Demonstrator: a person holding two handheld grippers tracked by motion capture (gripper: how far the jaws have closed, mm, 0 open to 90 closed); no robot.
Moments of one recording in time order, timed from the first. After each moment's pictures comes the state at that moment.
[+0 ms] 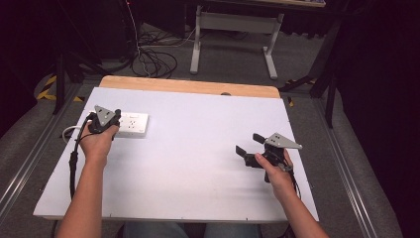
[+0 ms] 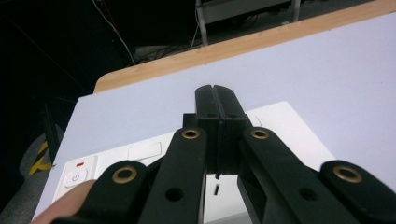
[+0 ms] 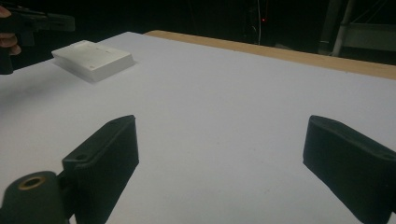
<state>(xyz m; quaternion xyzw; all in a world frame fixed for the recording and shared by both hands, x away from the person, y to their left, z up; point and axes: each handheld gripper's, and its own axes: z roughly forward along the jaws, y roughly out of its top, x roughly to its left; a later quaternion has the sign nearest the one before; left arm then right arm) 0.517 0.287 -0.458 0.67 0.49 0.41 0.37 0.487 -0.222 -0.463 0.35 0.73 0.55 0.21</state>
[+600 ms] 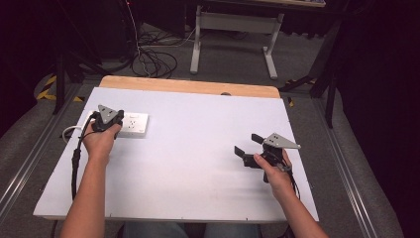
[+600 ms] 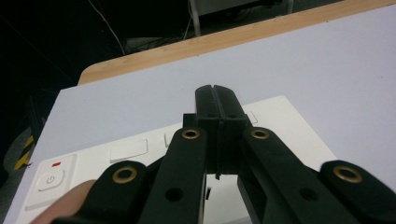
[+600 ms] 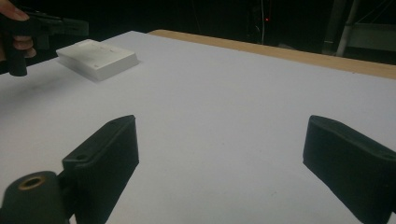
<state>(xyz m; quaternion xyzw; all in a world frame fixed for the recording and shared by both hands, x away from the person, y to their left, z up) 0.529 0.284 -0.465 0.68 0.50 0.39 0.37 0.487 -0.218 -0.463 0.35 0.73 0.55 0.20</state>
